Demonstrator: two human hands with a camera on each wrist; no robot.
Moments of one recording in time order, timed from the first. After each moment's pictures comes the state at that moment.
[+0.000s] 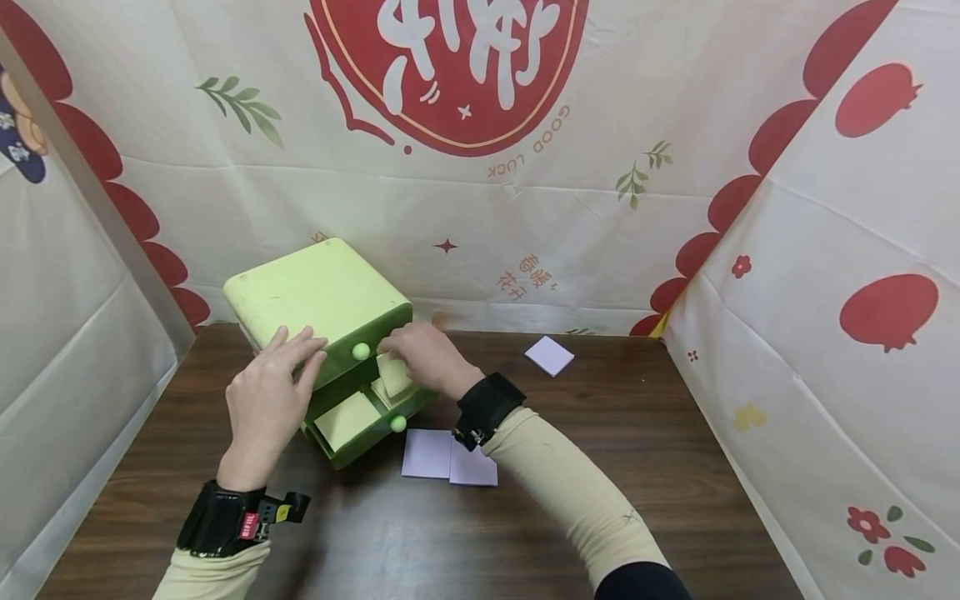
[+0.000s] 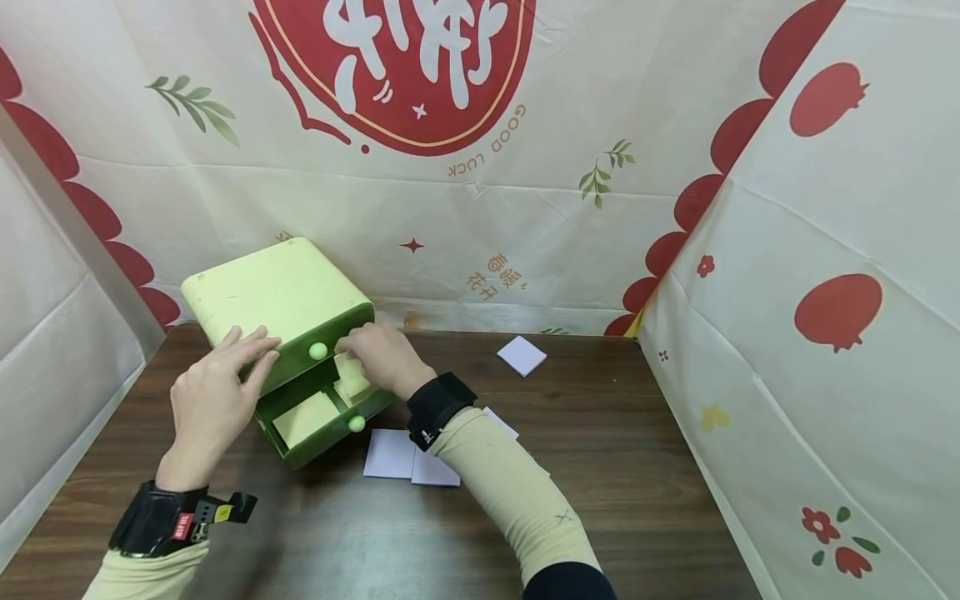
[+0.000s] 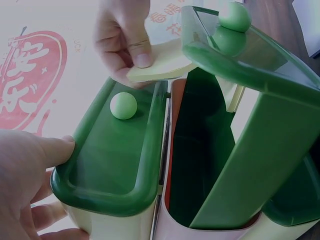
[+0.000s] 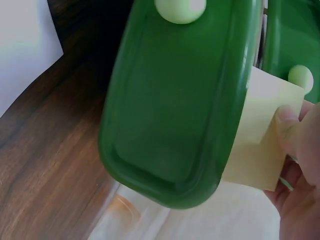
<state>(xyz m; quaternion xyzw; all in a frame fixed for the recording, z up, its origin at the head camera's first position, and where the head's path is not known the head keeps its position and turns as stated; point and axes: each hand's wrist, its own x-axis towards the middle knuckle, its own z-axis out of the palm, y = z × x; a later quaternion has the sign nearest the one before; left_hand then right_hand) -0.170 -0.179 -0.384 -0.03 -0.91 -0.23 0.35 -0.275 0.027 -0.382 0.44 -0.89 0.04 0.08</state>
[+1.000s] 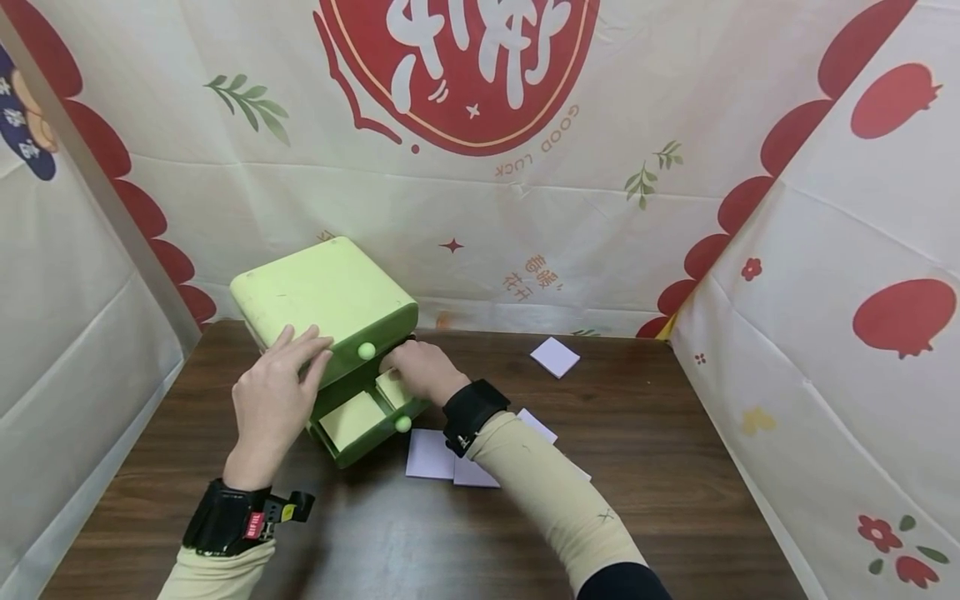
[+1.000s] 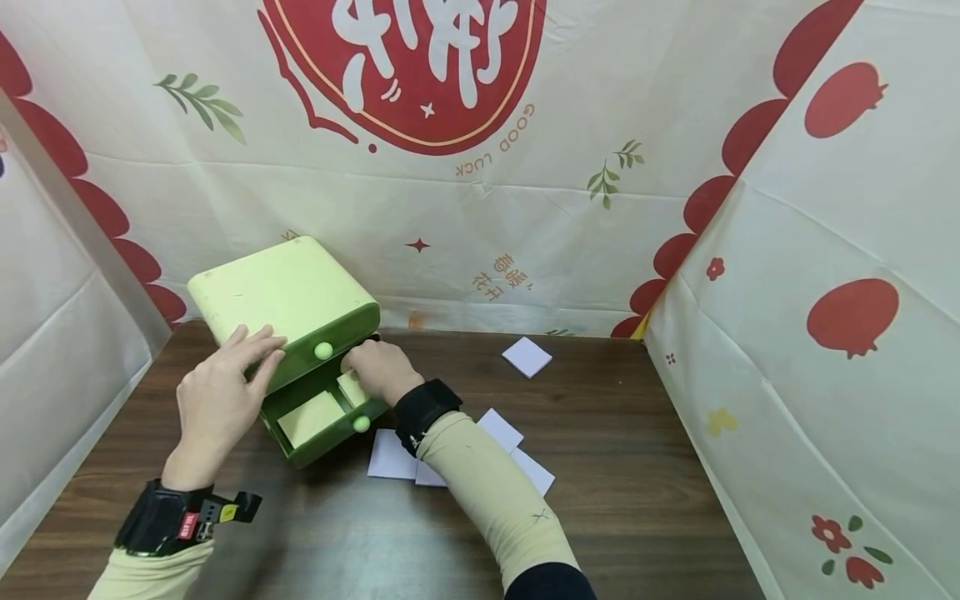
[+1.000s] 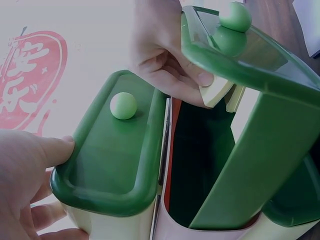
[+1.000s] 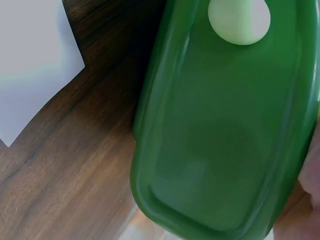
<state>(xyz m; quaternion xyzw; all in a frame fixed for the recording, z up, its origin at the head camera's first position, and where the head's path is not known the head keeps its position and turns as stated) -0.170 -0.179 -0.384 -0.03 -0.91 -0.23 0.35 -0.276 0.008 -0.411 0.38 -0.92 0.04 -0.02</state>
